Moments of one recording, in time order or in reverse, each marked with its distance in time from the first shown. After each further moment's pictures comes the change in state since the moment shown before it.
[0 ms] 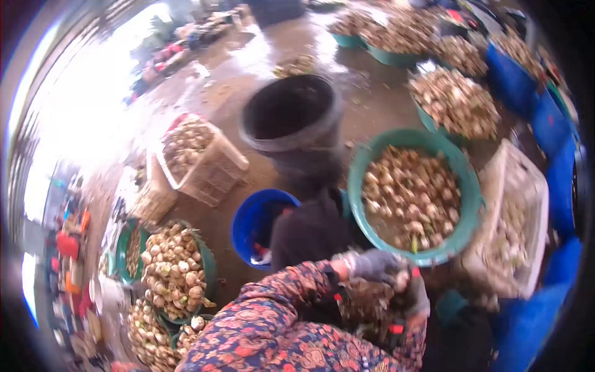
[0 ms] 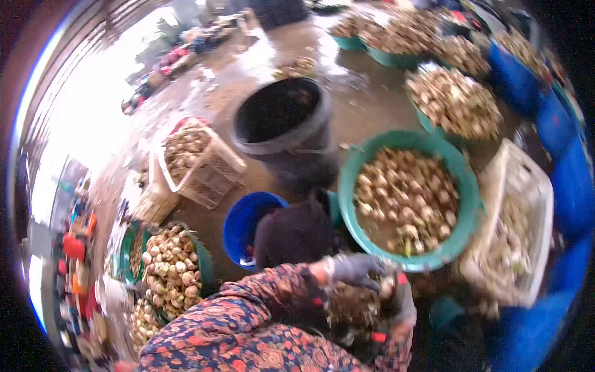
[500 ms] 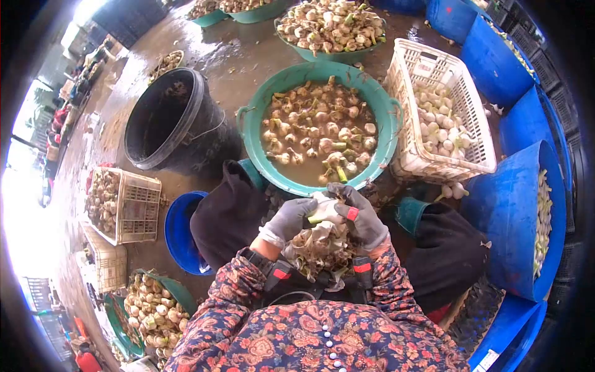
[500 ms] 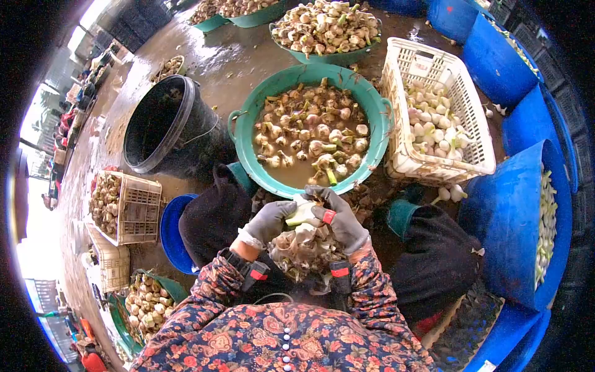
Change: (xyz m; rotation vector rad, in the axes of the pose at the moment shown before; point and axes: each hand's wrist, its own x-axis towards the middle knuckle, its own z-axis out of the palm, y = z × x) left_hand -0.013 0.000 0.010 -1.421 0.268 -0.738; right_hand -0.036 -0.006 0.057 -0.171 -0.020 -0.688
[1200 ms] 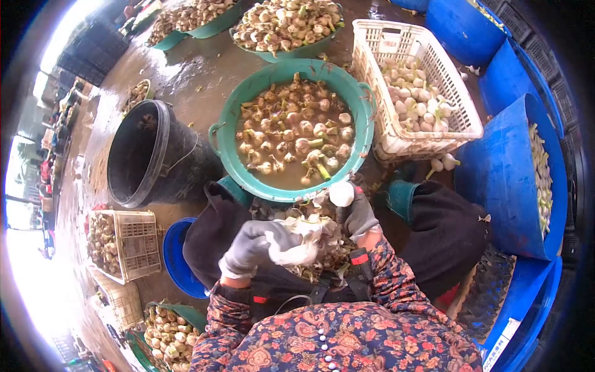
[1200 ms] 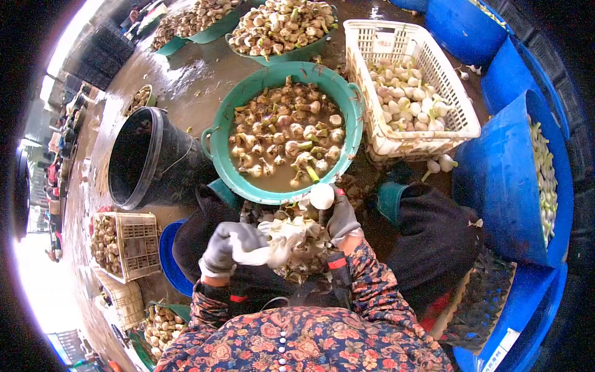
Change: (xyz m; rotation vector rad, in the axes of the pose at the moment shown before) left_hand -0.074 0.058 0.035 0.212 -0.433 0.398; right_hand 0.006 0.029 -0.034 0.643 0.520 0.007
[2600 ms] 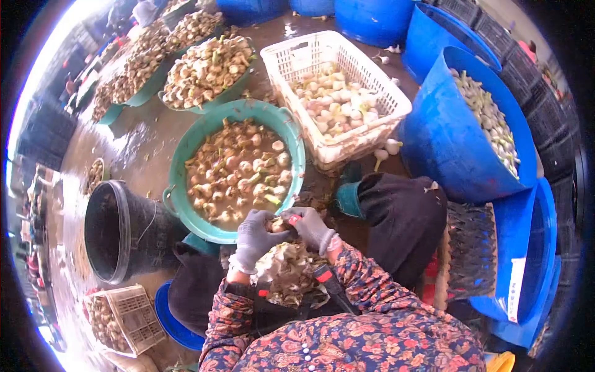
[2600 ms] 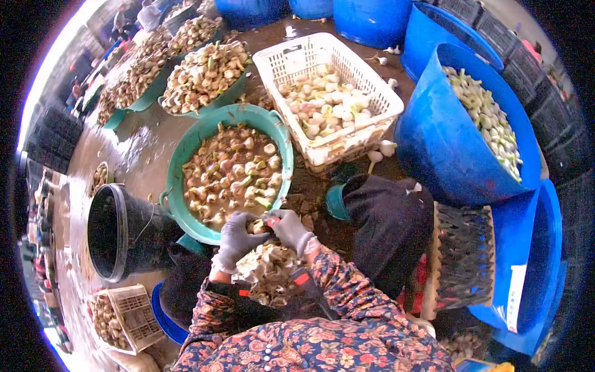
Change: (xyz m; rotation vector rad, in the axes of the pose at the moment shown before) left_hand 0.102 -0.063 0.009 1.528 0.113 -0.019; right_hand 0.006 -0.006 -0.013 -0.929 -0.030 -0.424
